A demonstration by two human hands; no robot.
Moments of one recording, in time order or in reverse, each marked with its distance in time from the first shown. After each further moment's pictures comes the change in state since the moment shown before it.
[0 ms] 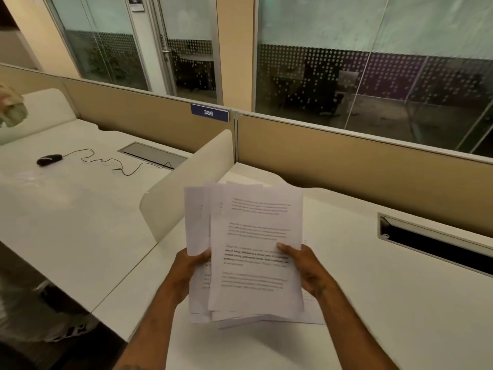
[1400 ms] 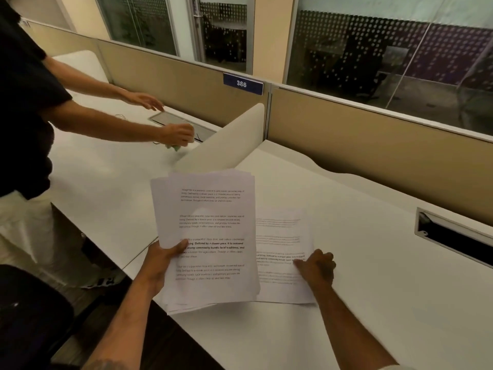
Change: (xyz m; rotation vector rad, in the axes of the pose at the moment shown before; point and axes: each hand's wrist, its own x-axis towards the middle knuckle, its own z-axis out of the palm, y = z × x) left_hand -0.041 -0.024 -0.112 -0.075 0.259 0.020; right_hand 0.036 0.081 0.015 -1.157 0.473 0.188
